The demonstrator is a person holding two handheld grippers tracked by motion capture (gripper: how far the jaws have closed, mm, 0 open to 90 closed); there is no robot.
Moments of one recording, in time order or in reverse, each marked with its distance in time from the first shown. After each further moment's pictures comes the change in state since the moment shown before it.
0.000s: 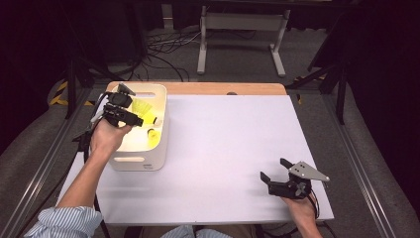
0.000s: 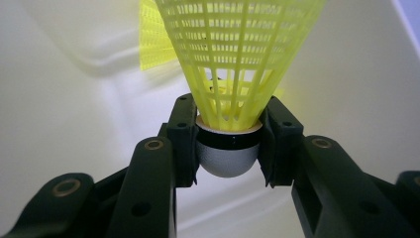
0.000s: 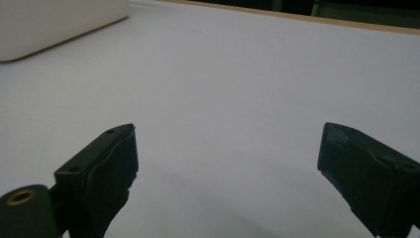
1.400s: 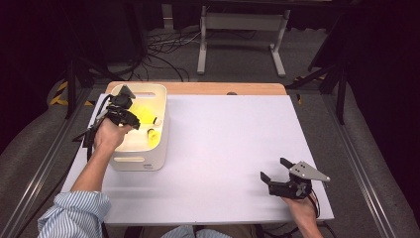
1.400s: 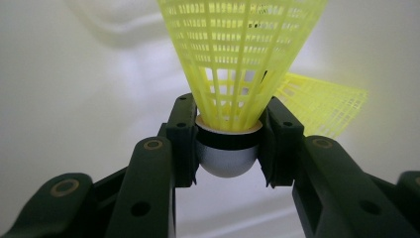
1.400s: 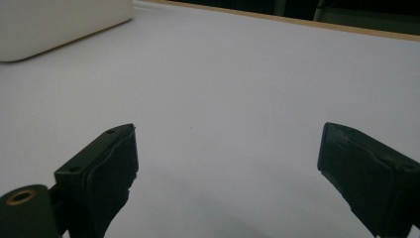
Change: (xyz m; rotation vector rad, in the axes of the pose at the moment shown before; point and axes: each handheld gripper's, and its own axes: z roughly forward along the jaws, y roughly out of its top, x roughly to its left) left arm 0.024 0.010 0.041 0.134 0.047 -0.080; right arm -0.001 0.001 -0.001 -0.009 0.011 -0.010
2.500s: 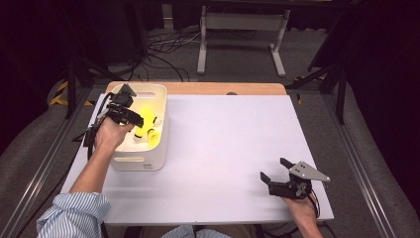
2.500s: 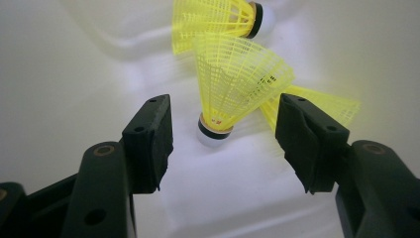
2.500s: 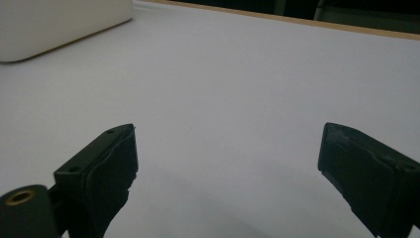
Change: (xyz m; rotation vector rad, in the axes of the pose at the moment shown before) left arm -0.007 0.001 -0.010 -0.050 0.028 0.016; right arm 0.001 0.000 0.000 0.000 0.001 0.000
